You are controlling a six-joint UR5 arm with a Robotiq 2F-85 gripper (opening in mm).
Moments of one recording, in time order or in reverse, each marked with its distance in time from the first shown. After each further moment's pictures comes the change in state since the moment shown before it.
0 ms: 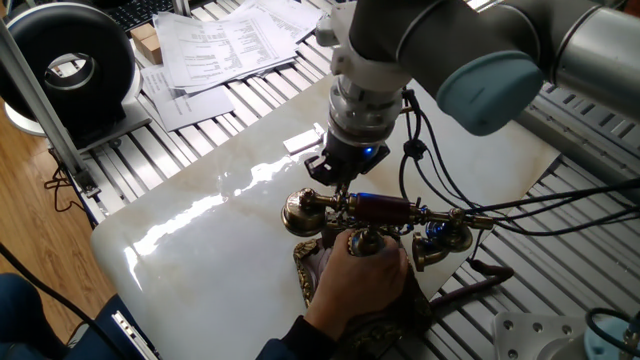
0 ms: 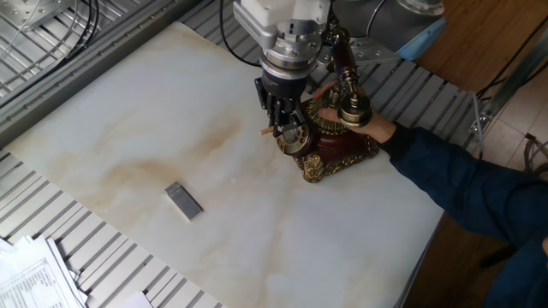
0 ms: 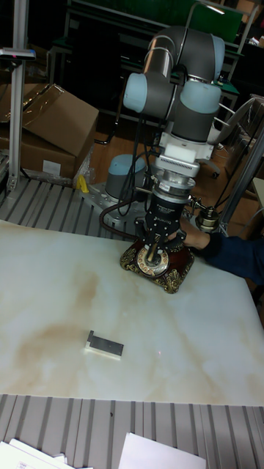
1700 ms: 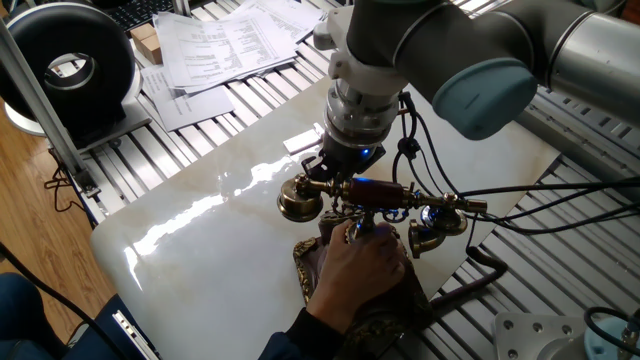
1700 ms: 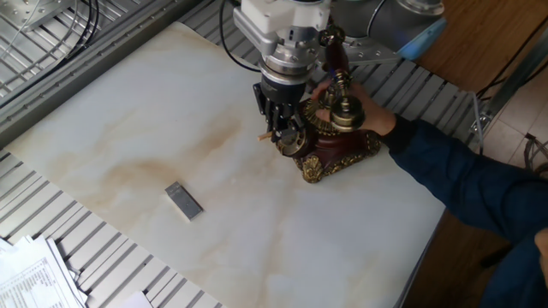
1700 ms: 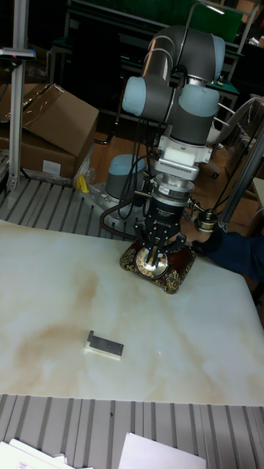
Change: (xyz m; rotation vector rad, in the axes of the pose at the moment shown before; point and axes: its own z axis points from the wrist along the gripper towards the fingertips) arm -0.003 -0.002 0.005 -0.016 -0.006 -0.022
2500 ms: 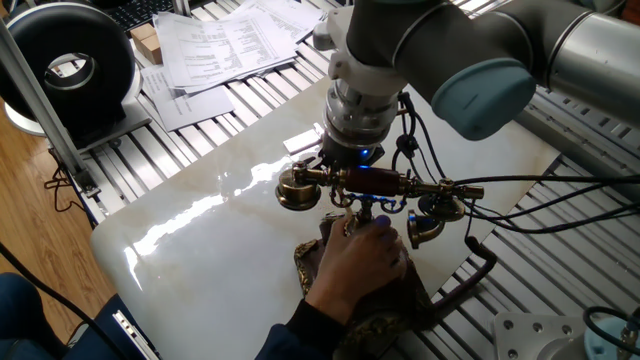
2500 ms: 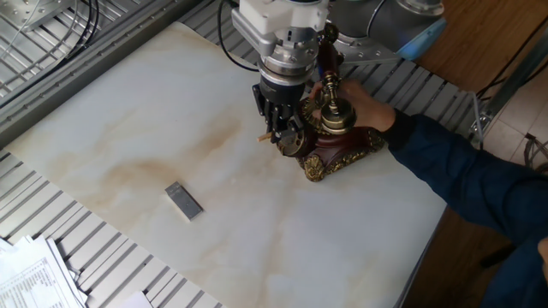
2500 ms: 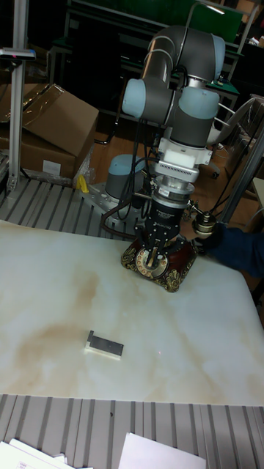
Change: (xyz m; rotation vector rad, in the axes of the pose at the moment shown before) arm -0.002 0.002 0.005 0.001 -0.005 0.003
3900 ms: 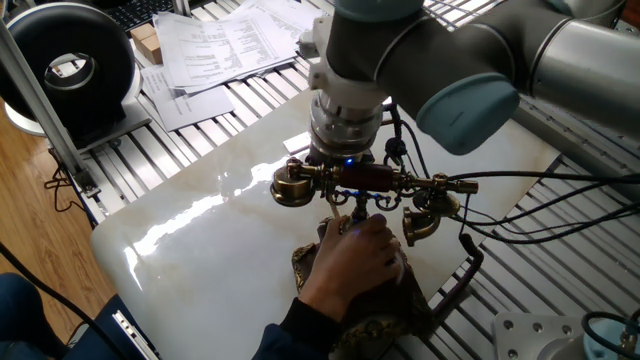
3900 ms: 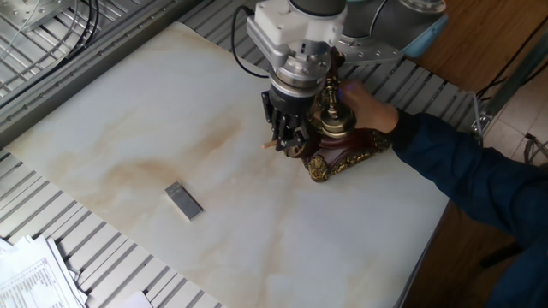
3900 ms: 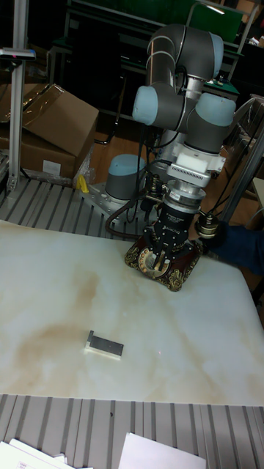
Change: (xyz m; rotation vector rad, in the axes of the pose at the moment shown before) arm 0.000 0.020 0.005 0.041 -0.032 0.082
